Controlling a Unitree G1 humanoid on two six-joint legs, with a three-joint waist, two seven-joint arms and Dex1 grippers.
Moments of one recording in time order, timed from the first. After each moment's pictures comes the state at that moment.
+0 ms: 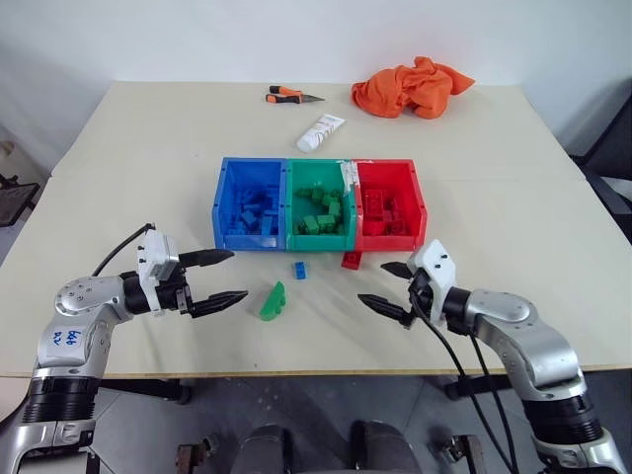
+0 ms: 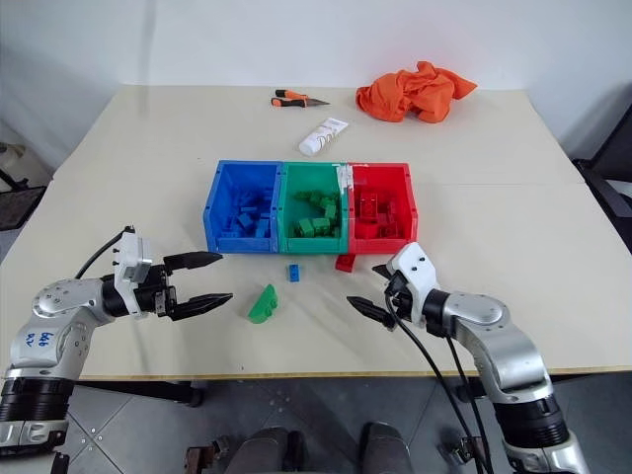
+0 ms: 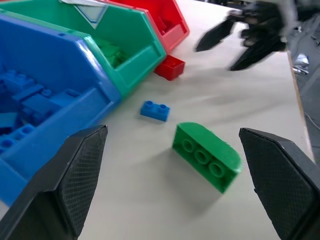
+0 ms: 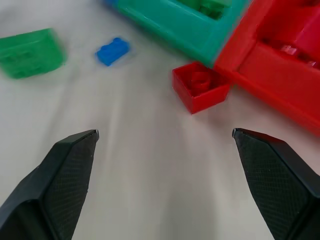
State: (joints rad) left arm -0.26 0.70 0.17 0.08 -0.49 0.22 -1.17; right arm -0.30 -0.46 0.06 -0.21 0.30 0.61 0.70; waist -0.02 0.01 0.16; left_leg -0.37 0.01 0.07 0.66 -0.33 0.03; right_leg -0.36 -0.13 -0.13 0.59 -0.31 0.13
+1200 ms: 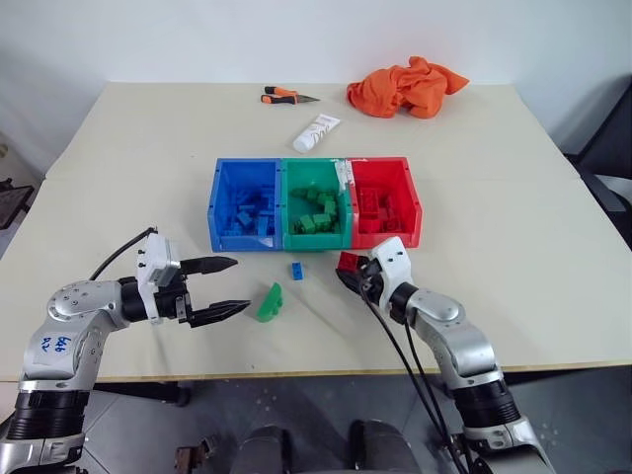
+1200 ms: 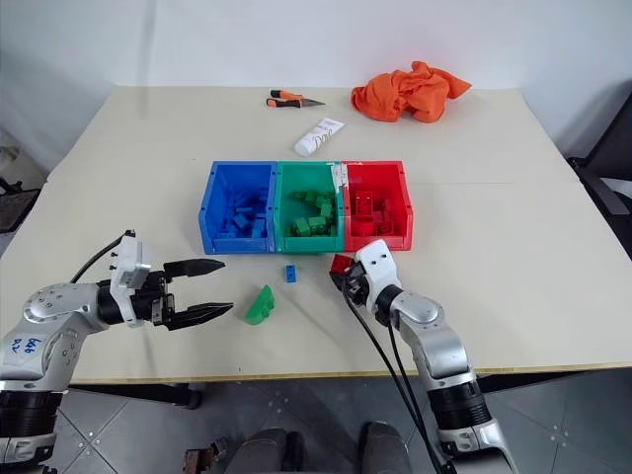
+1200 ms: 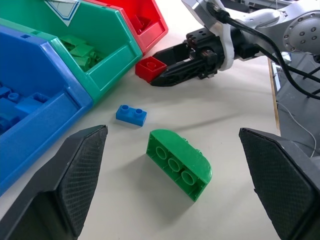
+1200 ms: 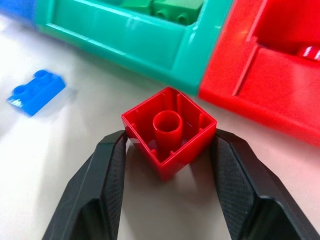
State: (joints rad) left arm -0.21 0.73 0.20 -0.07 -0.52 0.35 -1.15; right arm -0.33 -0.24 0.13 -0.07 0.15 0.47 0.50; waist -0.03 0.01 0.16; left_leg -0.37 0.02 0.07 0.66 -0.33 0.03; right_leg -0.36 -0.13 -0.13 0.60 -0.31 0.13
